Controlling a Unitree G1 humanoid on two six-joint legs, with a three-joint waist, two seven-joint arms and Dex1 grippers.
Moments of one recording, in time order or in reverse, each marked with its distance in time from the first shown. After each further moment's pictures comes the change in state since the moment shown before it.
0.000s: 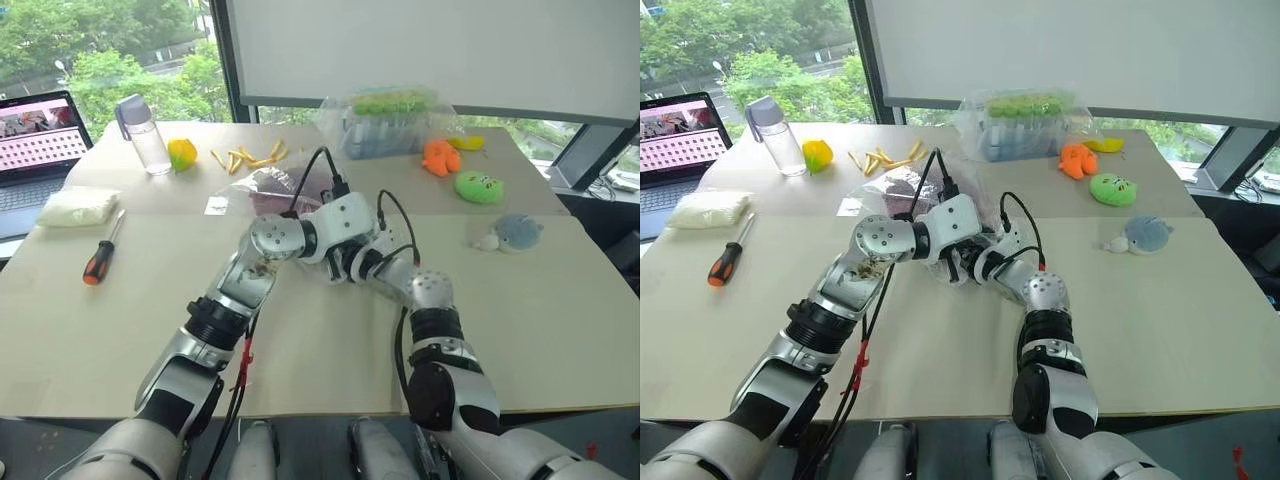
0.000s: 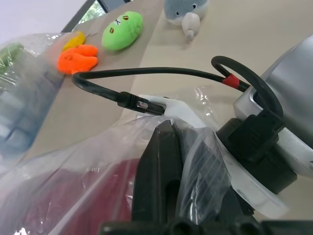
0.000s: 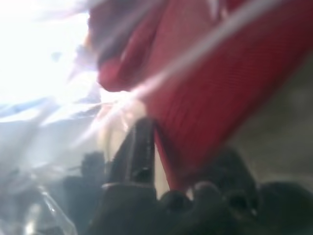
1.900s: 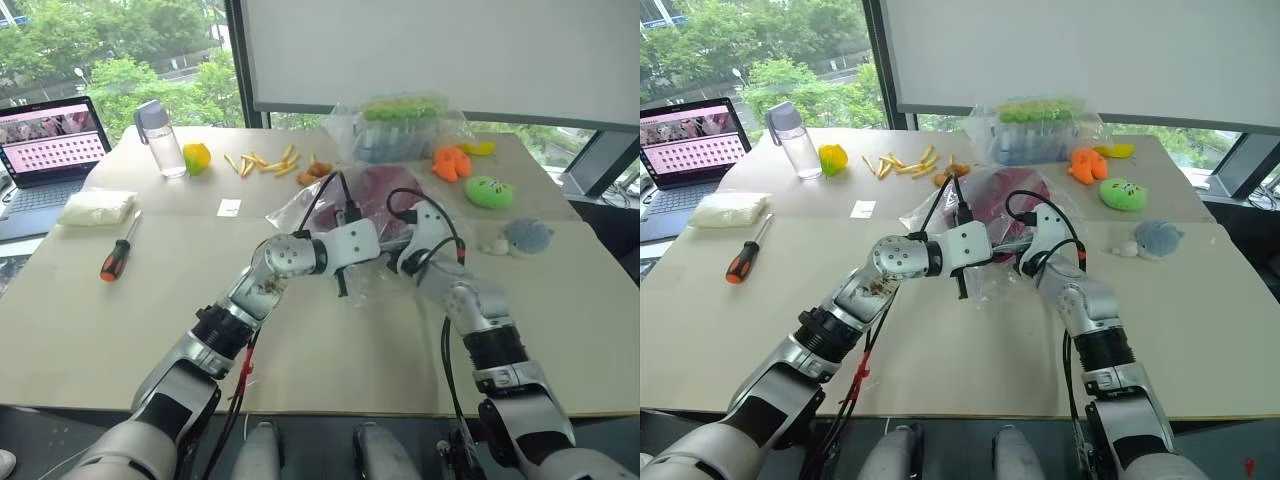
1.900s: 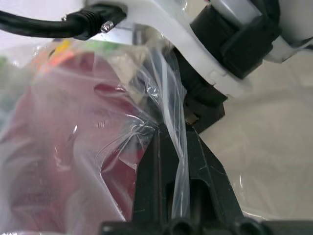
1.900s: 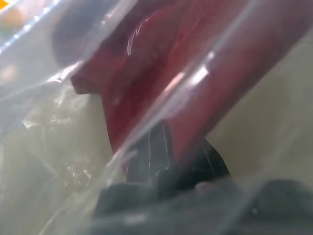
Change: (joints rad) left arm 0.025 0.029 -0.125 0.086 -0.045 -0.129 0.090; right arm 0.208 -0.403 0.604 -0.362 -0.304 -0.260 -0.072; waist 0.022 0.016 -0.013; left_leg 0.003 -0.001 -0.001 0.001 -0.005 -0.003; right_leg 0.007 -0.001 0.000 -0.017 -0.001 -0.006
